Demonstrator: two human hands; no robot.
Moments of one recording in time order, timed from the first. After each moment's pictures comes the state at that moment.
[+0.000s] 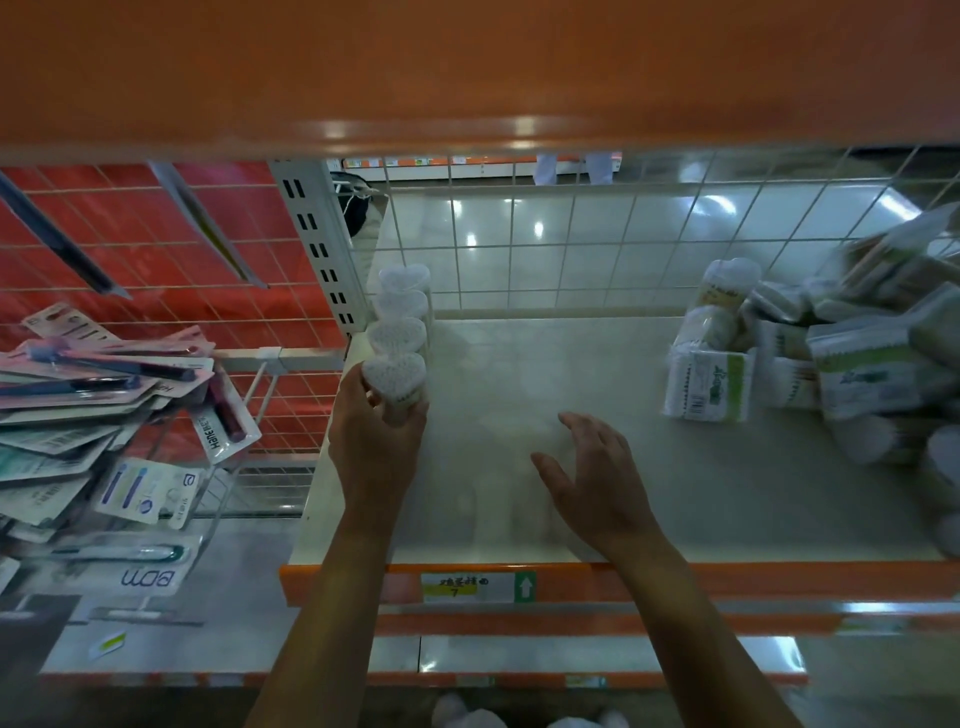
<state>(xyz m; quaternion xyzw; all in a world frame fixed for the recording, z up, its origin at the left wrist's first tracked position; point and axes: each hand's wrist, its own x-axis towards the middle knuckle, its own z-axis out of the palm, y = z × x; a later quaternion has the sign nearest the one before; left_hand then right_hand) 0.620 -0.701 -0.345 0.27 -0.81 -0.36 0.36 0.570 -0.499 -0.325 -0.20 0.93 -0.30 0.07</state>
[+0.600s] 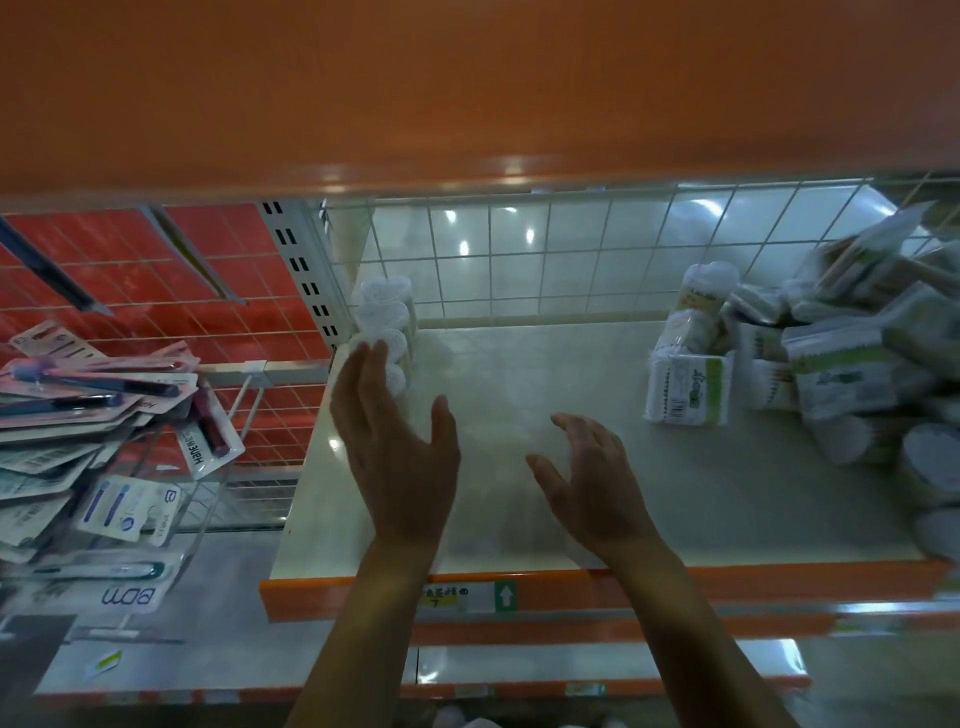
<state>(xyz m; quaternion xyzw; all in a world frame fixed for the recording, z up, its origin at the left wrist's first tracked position) 0.617 -0.637 -0.304 0.21 -0.81 -0.24 0.49 0.564 -0.488 -0.321 -0.21 0.92 -0.32 0.05</state>
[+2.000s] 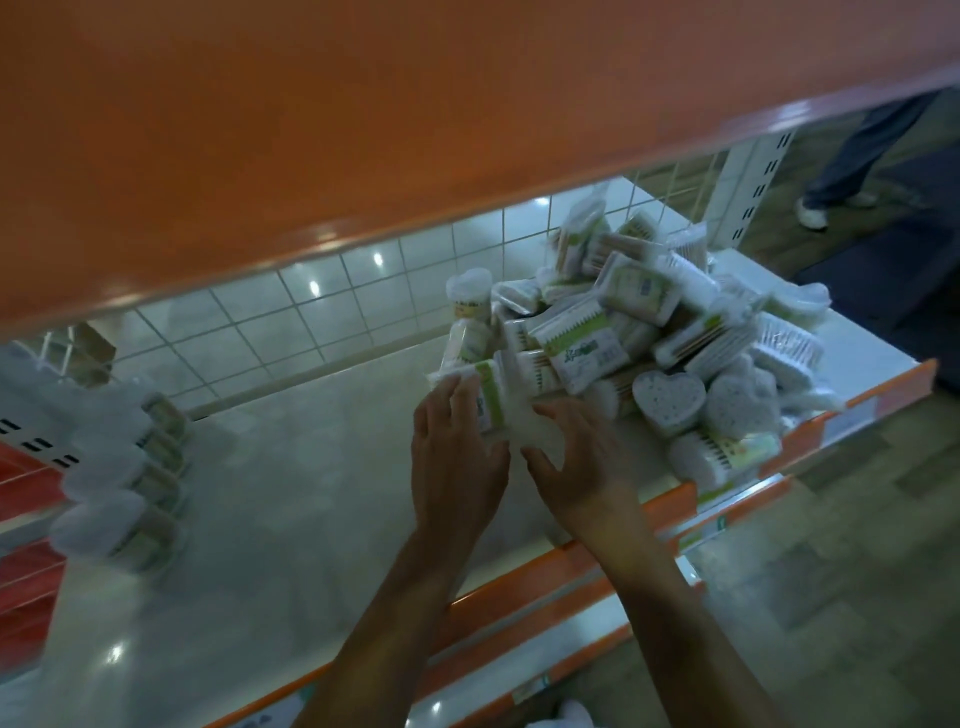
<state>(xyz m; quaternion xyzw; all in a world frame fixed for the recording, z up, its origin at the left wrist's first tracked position) 0.514 -0.466 -0.330 -0.01 -0.93 -0.30 0.21 0.524 -0.337 -0.316 -0.05 0.92 -0.37 -0.11</state>
